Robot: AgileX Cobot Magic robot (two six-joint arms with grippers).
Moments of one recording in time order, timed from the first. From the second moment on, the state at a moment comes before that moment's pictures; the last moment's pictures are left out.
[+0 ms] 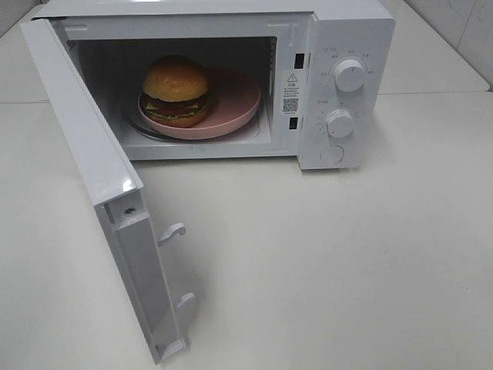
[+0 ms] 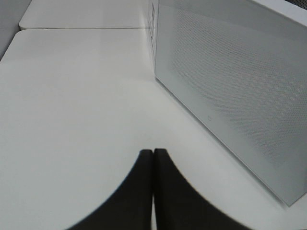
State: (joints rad) left arm 0.03 0.00 -0.51 -0.17 1.05 0.11; right arm 0.21 0.00 -0.51 -0.08 1.02 0.08
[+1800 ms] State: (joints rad) left arm 0.03 1.01 -0.53 -0.89 0.53 0.89; right arm 0.21 0.00 -0.51 -0.08 1.02 0.08
